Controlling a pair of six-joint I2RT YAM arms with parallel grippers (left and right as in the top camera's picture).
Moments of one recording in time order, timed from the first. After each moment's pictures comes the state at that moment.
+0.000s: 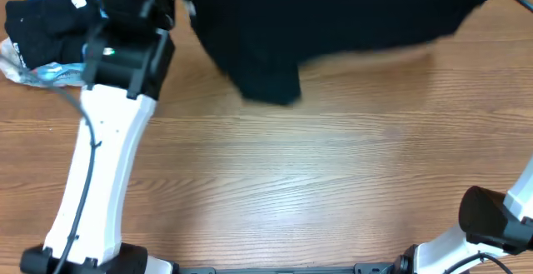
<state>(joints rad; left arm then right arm) -0.25 1.63 1.99 -0.19 -0.33 -0.11 -0.30 1.82 2.50 -0.88 -0.17 0.57</state>
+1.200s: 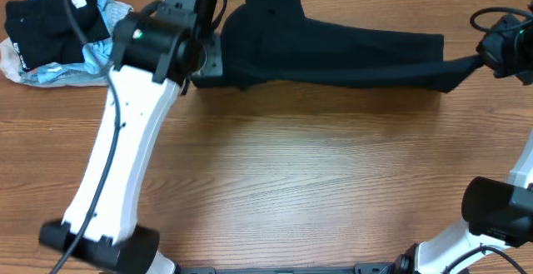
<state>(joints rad) -0.35 1.72 2.06 -1.44 -0.21 -0.37 -0.33 1.87 2.26 -1.63 -0.05 0.44</state>
